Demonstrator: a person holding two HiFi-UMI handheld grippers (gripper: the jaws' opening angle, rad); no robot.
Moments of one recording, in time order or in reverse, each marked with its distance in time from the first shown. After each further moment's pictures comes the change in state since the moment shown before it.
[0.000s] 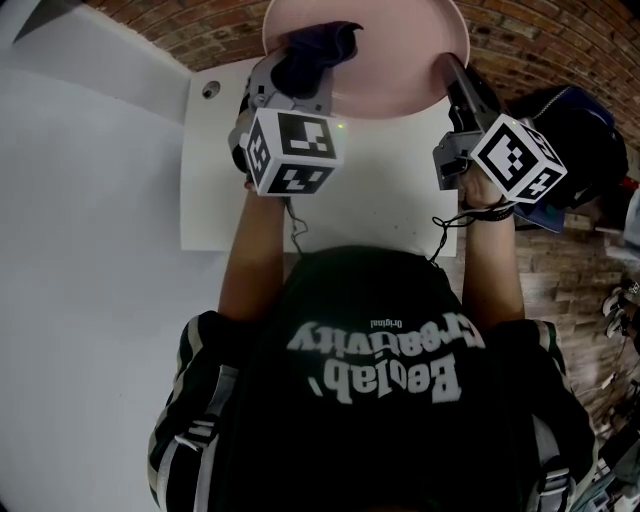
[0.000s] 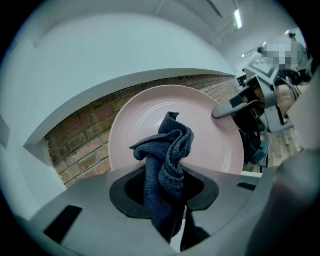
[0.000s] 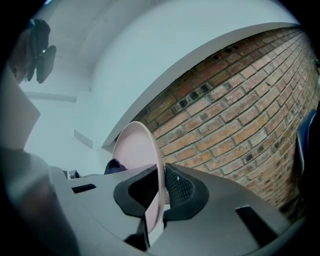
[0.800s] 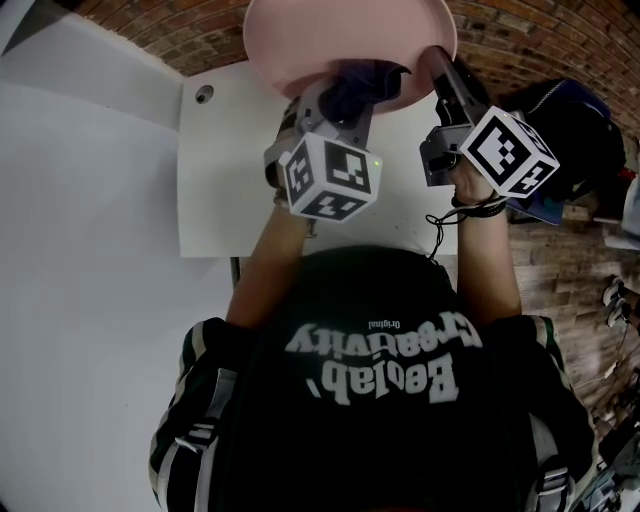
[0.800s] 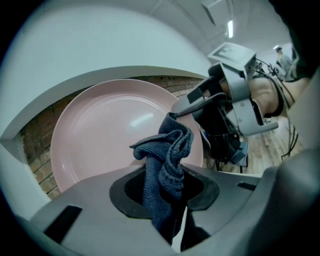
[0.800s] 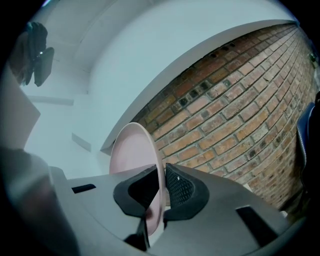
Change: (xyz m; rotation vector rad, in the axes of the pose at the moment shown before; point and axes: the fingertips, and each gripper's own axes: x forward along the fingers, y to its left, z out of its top) left arm 0.009 -0.081 -0.008 0.032 -0.008 -0.211; right arm 0.015 0.008 -0.001 0.042 -0.021 -0.012
